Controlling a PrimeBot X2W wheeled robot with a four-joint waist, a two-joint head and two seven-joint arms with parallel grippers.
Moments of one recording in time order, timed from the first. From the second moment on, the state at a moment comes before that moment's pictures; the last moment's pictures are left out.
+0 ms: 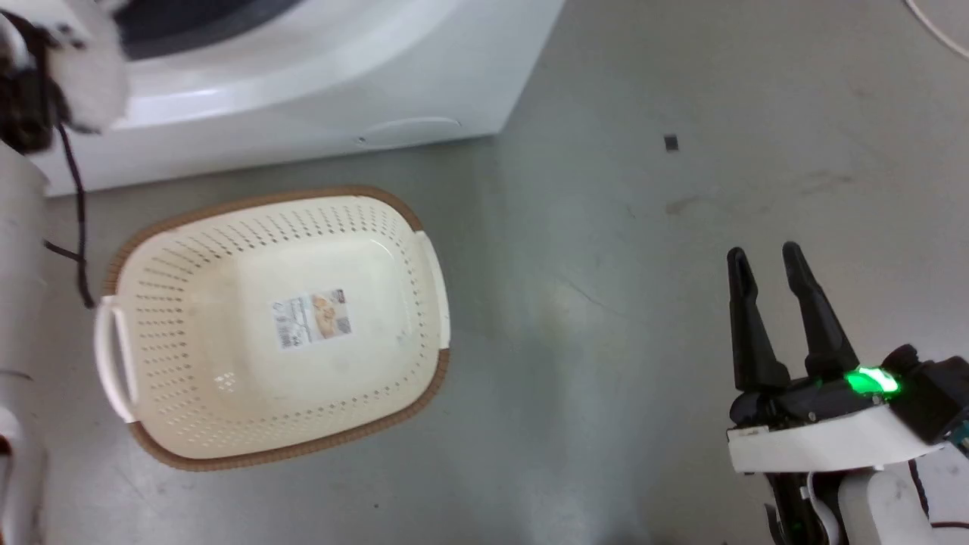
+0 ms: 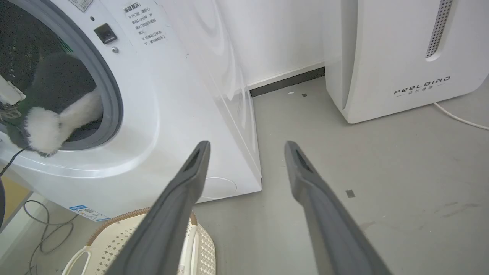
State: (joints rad) left arm -1.20 0.44 -0.19 0.80 -0.27 0.07 -0.22; right arm -0.16 -0.05 0.10 -0.04 0.41 0.13 -0.26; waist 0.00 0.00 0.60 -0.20
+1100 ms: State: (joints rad) left arm -1.60 0.48 -0.23 1.01 -0.19 0.12 -0.26; right arm -0.22 -0.05 0.11 -0.05 0.46 0.13 -0.26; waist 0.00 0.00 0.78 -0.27
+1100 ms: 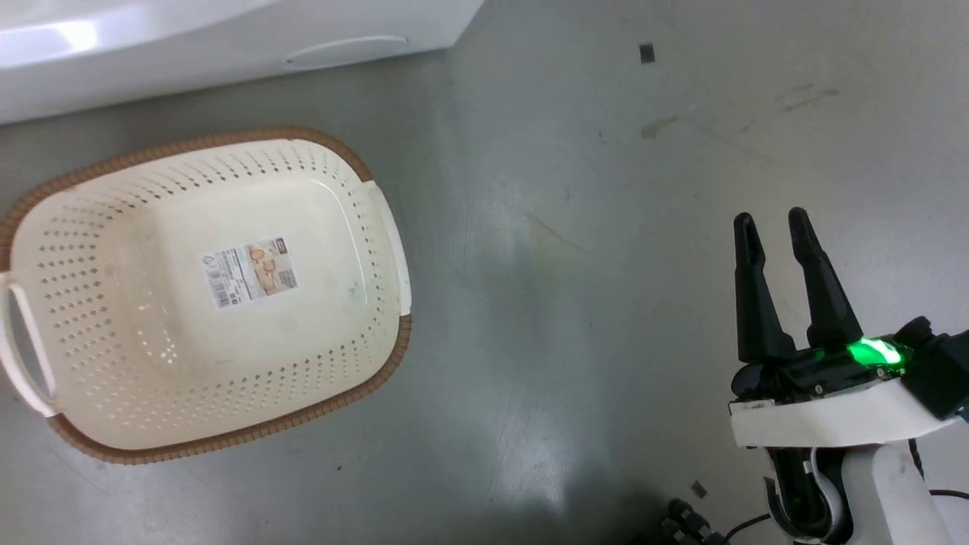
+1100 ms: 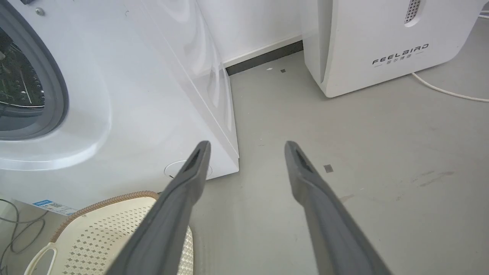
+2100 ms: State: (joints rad) left arm -0.63 0.27 -0.05 0.45 -0.17 0.17 -0.26; right arm -0.06 -0.05 0.13 0.02 0.36 0.13 -0.26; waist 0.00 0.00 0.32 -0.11
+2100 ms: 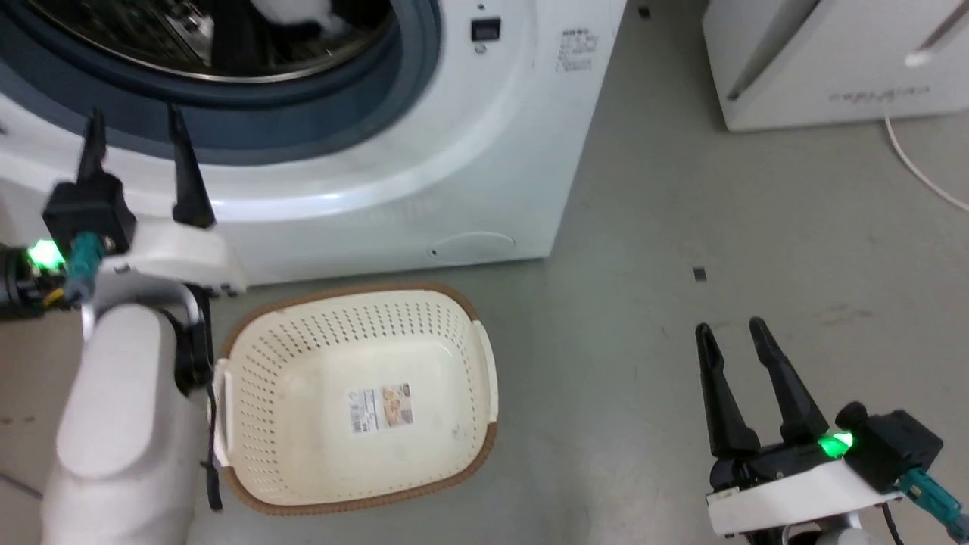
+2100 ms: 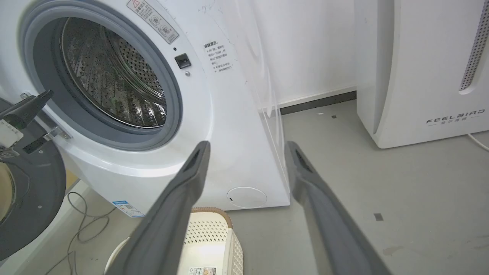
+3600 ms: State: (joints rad) left arm 0.06 0.10 0.02 0.11 -0.05 0.10 -0.24; right arm 0.12 -0.05 0.02 -0.03 0.19 0.13 -0.25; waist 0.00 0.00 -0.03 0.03
